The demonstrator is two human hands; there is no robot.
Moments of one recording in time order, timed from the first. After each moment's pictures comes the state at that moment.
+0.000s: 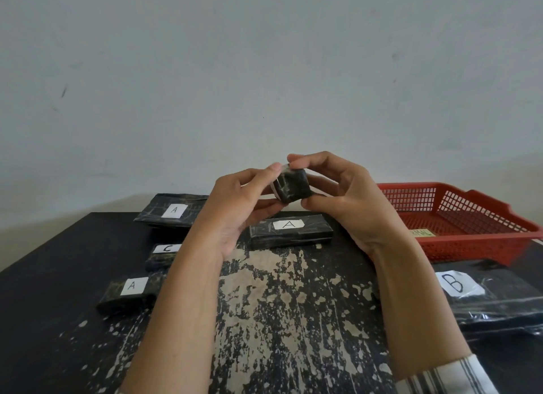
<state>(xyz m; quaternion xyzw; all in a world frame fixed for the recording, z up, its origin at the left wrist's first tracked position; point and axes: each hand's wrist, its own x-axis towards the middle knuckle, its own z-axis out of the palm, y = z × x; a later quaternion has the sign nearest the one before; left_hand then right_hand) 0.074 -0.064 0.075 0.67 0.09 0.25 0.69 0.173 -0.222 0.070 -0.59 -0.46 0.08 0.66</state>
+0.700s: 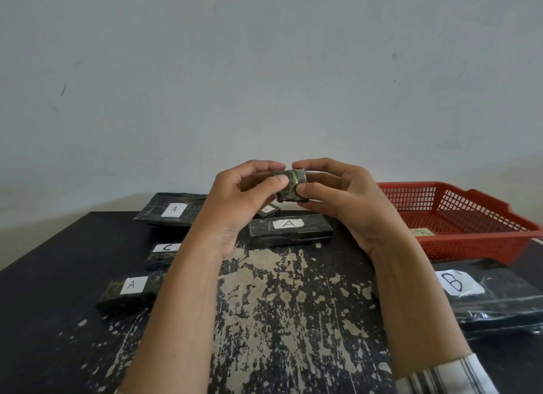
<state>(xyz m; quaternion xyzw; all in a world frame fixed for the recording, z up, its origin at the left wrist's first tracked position) 0.077 -0.060 0.070 0.70 0.04 0.30 0.65 0.170 -0.220 0.073 -0.63 -0.36 0.11 0.68</state>
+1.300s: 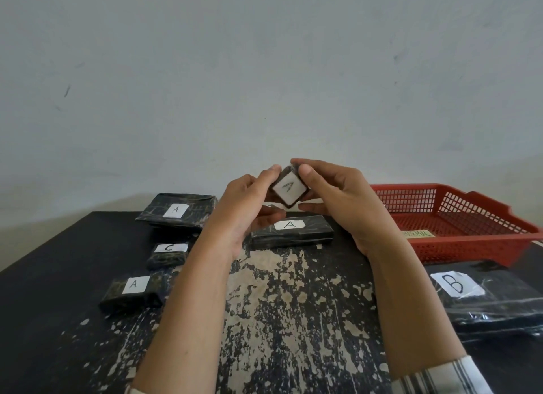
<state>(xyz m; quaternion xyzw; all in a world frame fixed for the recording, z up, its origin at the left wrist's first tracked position) 0.083 -0.066 0.070 0.67 0.15 0.24 0.68 0.166 -0.212 0.073 -0.68 -0.37 0.04 0.64</state>
